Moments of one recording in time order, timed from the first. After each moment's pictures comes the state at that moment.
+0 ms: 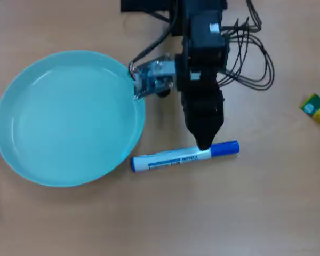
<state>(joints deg) 88.6 71.0 60.6 83.3 -7.8</state>
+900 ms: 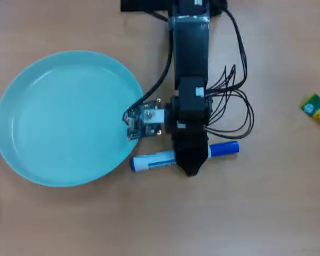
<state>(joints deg) 92.1 50.4 50.8 83.2 -11.7</state>
